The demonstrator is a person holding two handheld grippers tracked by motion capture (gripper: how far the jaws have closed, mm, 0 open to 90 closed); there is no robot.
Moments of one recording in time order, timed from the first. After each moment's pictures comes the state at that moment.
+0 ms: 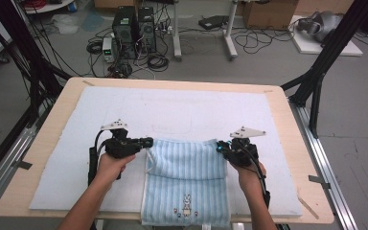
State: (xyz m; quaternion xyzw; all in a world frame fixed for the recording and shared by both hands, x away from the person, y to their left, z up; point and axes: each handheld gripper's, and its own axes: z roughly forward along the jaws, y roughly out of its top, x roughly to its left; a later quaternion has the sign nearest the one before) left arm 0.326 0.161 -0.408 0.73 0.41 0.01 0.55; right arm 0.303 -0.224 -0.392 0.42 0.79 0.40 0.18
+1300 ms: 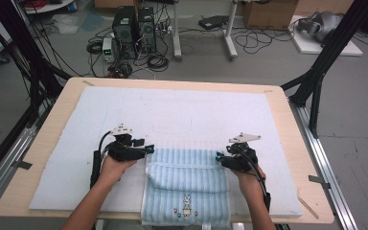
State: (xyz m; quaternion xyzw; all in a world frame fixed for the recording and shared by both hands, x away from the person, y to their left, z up) left arm 0.342 0.156 -0.445 0.77 0.45 0.08 0.46; right arm 0.317 -0.227 -0.427 0.45 0.81 0.34 0.18
